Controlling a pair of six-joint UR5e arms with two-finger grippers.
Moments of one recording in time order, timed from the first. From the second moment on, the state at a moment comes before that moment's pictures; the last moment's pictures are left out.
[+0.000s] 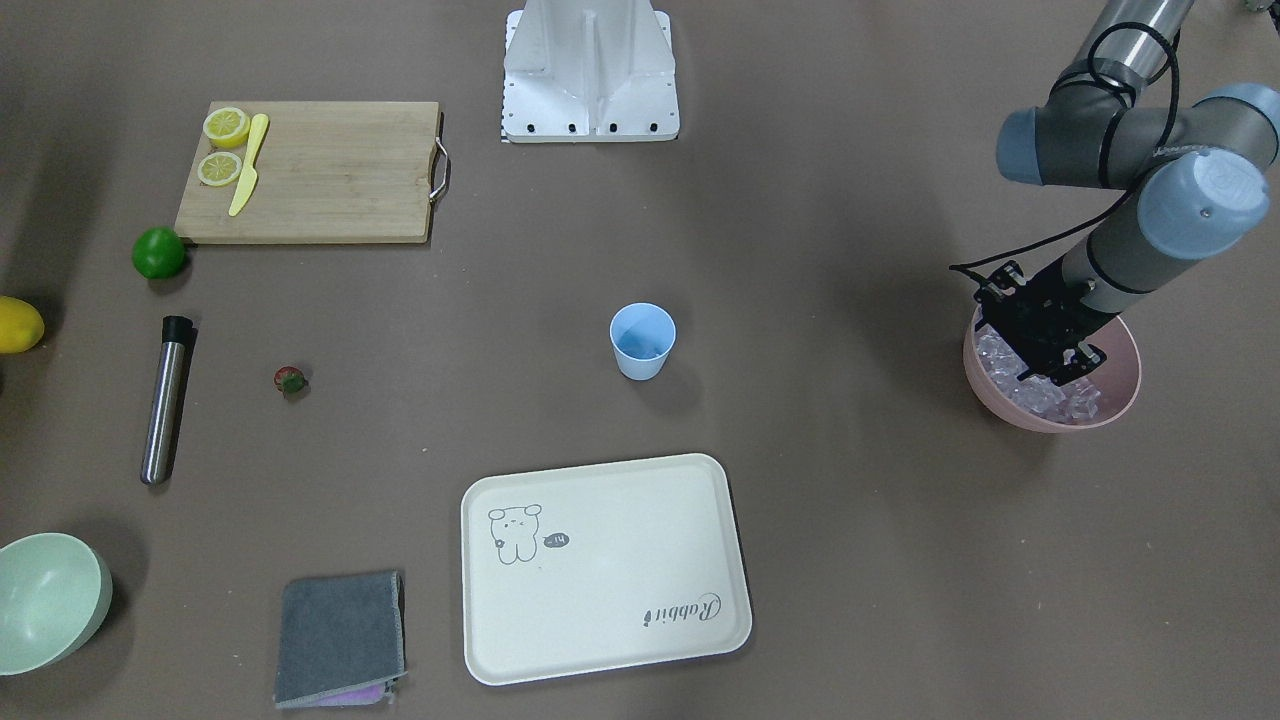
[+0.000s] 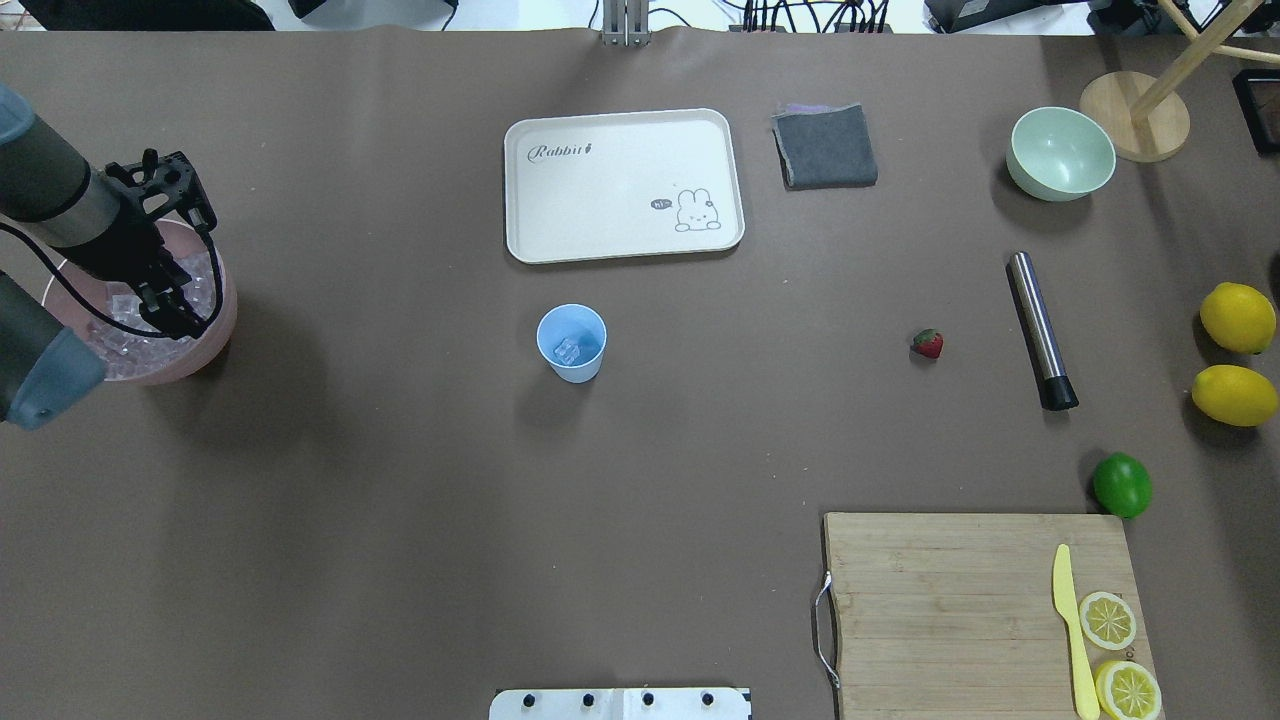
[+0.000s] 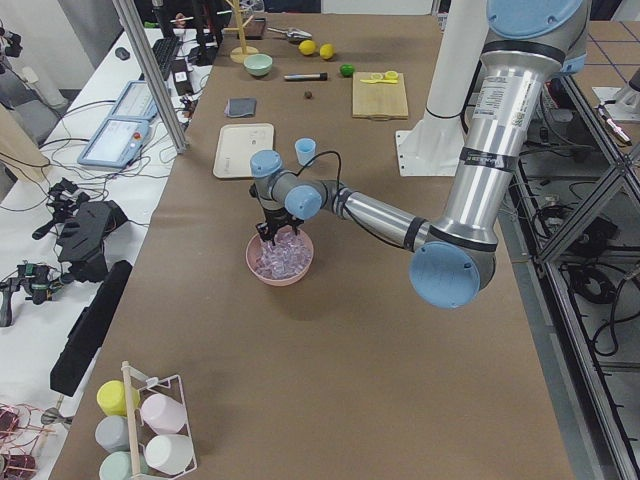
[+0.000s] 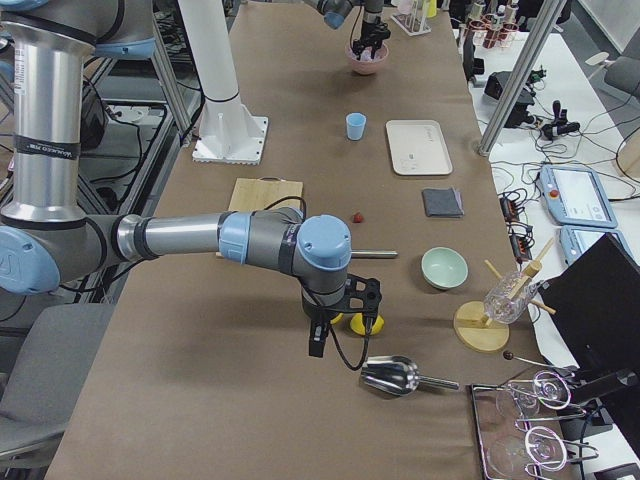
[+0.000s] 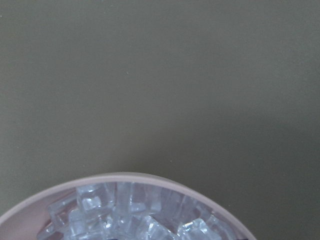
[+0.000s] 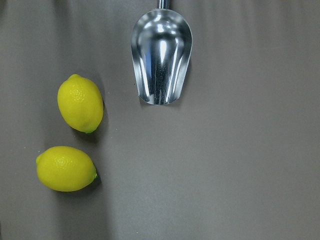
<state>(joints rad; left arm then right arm) -0.98 -1.81 -1.64 -1.75 -2.24 0.27 1.72 -1.72 1.85 -1.82 2.27 -0.09</state>
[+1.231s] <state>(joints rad) -0.98 -1.82 -1.62 -1.75 -2.27 0.27 1.73 -1.71 1.86 -1.82 2.28 -0.08</state>
